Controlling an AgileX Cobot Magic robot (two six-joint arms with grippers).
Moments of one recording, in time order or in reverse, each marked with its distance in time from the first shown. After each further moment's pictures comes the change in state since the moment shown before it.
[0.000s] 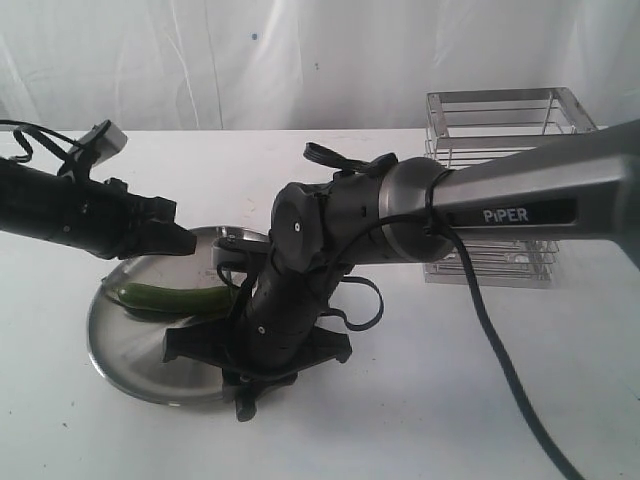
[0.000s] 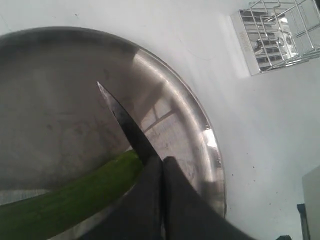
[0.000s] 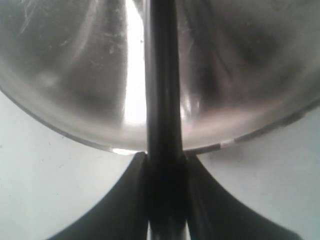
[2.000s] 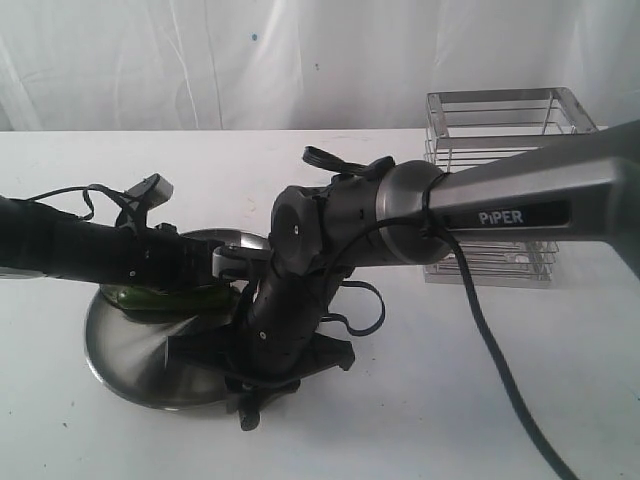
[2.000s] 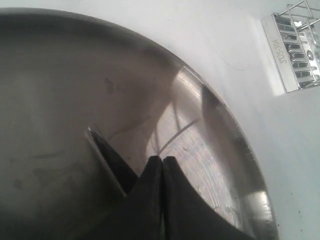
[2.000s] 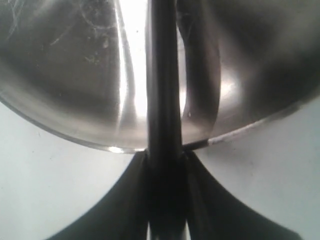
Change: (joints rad) left arm -0.098 0.251 0.008 -0.435 -0.071 0.381; right arm 0.000 0.006 0.000 0.008 0.030 0.005
